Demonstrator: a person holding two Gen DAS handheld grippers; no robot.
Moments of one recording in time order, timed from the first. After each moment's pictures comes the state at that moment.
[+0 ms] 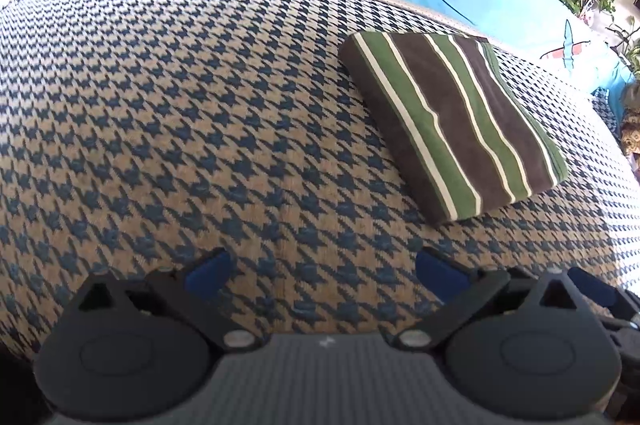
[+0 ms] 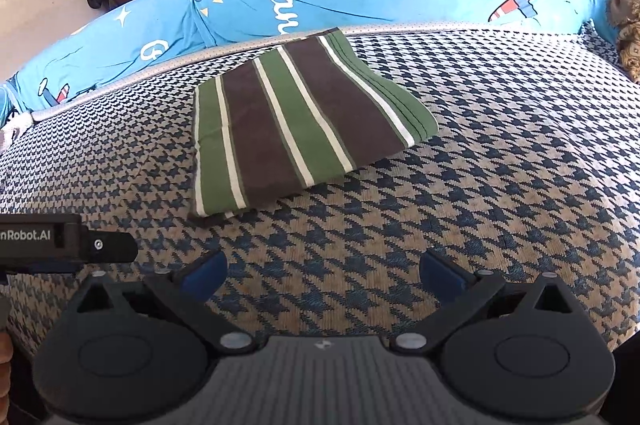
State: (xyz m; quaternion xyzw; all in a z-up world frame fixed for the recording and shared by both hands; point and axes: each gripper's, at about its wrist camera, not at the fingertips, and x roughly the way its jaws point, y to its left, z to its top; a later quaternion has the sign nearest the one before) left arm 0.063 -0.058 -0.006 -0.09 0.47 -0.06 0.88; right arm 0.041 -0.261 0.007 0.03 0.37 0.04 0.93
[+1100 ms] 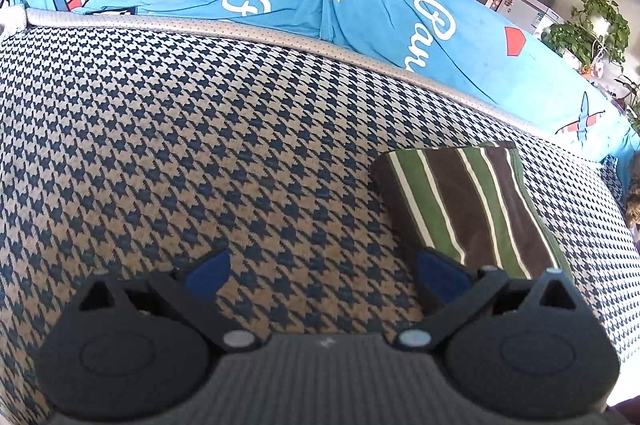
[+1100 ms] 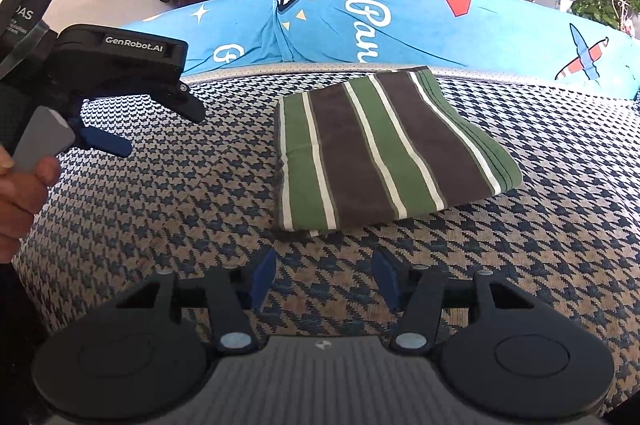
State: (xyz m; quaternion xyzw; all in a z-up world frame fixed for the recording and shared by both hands) left arm 0.132 0.018 0.025 -0.13 0.43 -0.04 0.89; right arm 0.033 -0.219 0.006 -0.02 0.32 0.13 0.94
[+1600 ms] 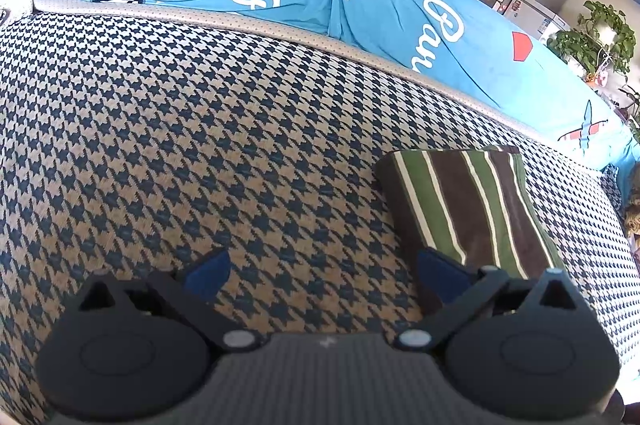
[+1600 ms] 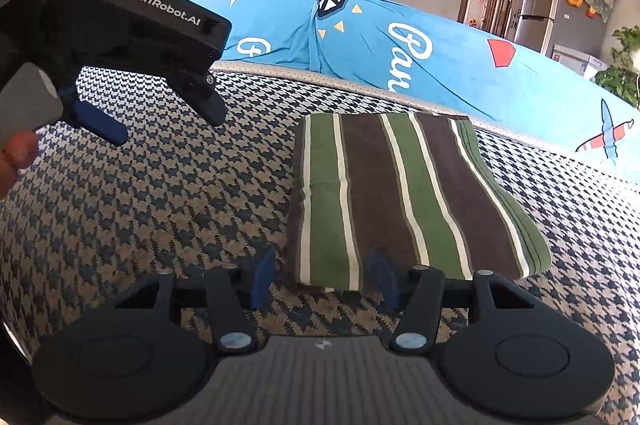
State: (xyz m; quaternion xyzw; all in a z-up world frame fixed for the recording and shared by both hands) left arm 0.135 0.021 0.023 -0.15 0.43 -0.04 0.89; right arm 0.068 -0.180 -0.004 -0.13 0.29 0.13 0.94
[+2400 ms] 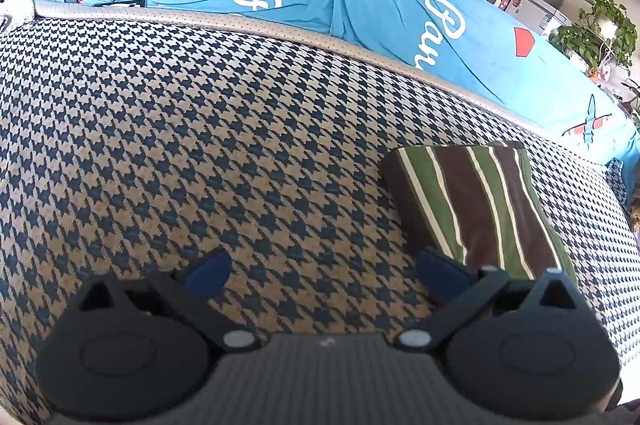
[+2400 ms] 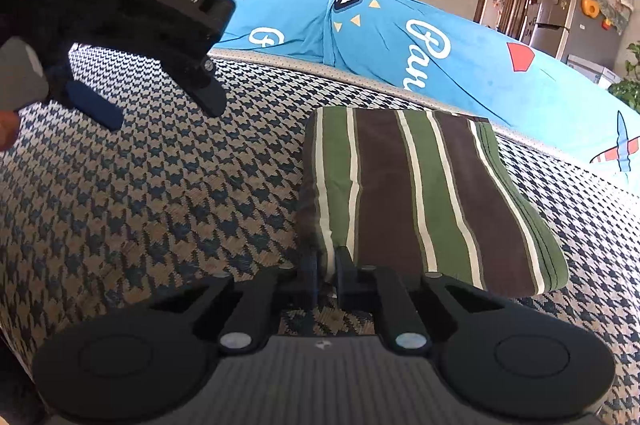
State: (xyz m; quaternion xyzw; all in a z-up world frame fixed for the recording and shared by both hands) left arm 0.136 0.021 0.028 -0.14 0.43 -0.03 0.89; right arm 0.081 -0.182 -0.009 -0.13 0.29 0.15 0.94
